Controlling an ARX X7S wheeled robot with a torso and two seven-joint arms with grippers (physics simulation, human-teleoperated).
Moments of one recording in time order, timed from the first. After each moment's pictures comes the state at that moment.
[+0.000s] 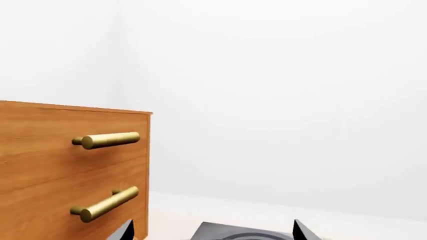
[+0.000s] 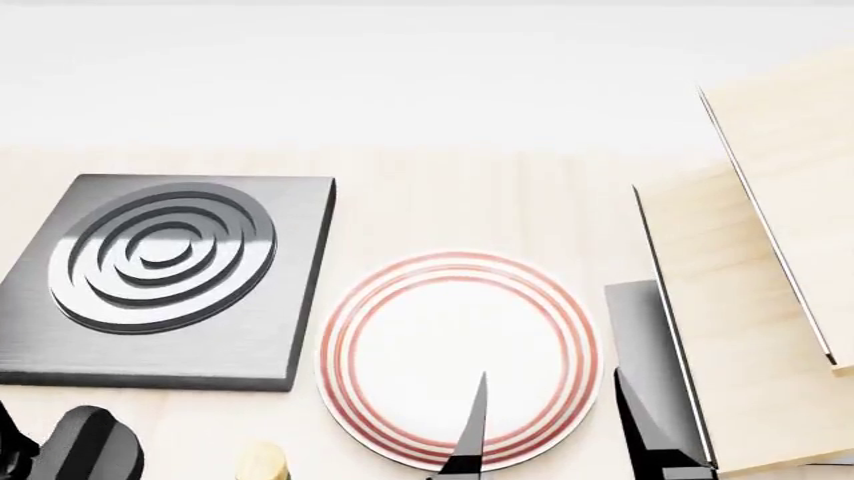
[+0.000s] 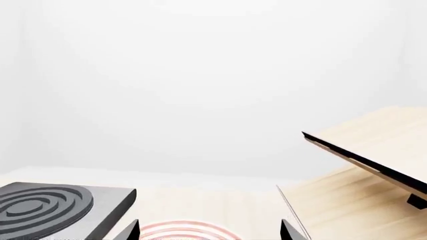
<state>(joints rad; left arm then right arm) 0.03 -0.41 0.03 0.44 -0.31 -0.03 -0.44 0.07 0.34 -0.35 -0.34 0.22 0.05 0.38</state>
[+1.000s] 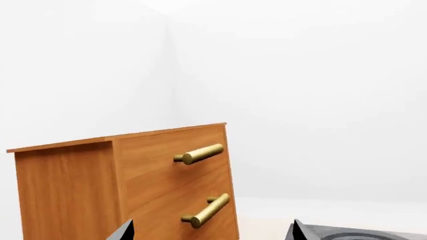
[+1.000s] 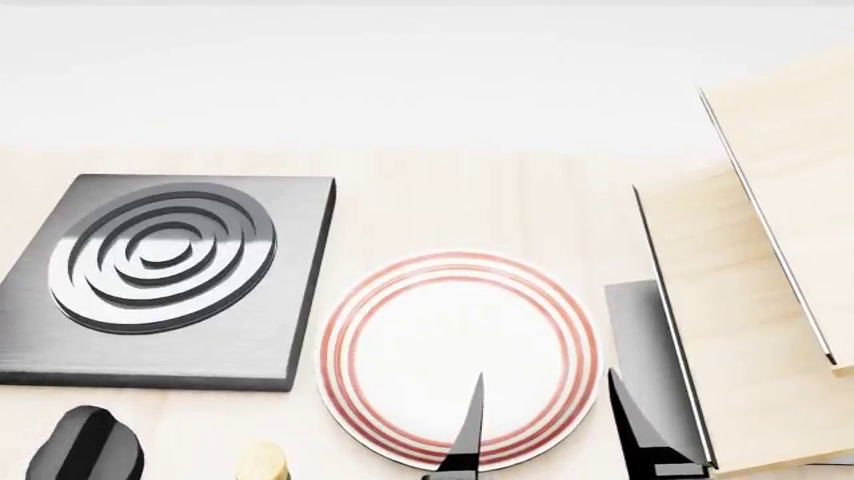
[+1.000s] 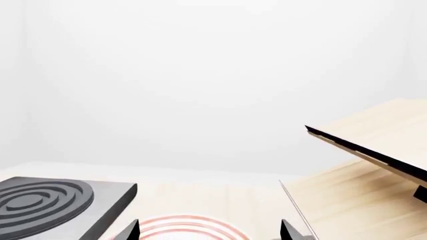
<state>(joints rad) 0.25 -0.53 -0.20 0.59 -0.28 -0.11 -0.54 0.09 0.34 -0.37 -0.30 0.23 0.04 0.38</state>
